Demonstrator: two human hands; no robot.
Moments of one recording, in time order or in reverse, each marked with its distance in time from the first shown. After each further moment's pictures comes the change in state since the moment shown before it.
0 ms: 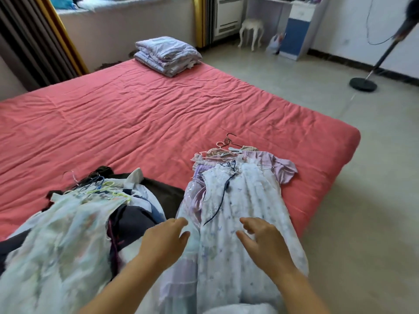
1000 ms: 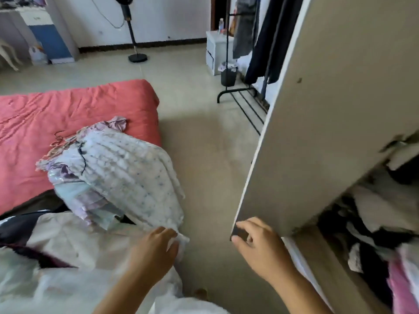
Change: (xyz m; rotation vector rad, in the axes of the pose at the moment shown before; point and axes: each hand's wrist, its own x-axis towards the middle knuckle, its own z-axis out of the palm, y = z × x) left_hand -0.423 -0.012 0.049 0.084 -0.262 0.922; right_hand -0.599 -0.177 0.107 -0.018 0.636 0.778
